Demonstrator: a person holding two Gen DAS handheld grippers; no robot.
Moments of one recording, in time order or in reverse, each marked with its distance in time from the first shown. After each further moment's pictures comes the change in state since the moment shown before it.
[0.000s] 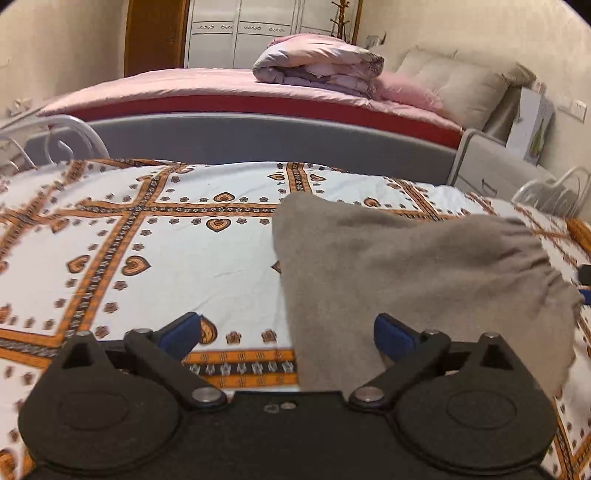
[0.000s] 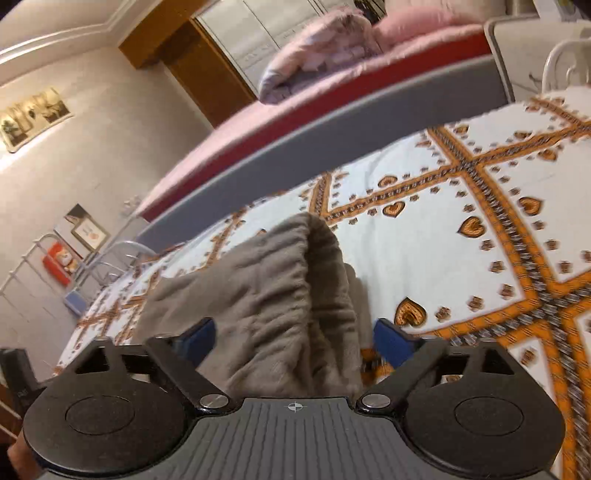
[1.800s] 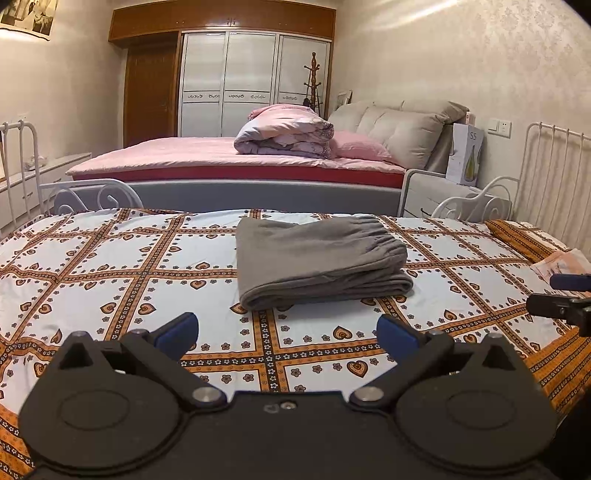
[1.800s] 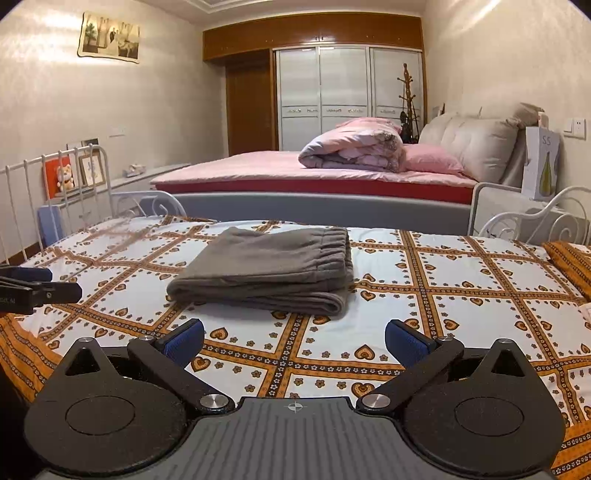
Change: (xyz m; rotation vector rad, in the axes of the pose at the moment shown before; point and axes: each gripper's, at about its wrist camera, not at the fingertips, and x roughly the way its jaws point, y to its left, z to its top) left arm -0.275 -0.076 -0.138 0.055 -0.219 -0.017; right arm -0.243 0.145 -0.192 -0.476 -0.205 -0.209
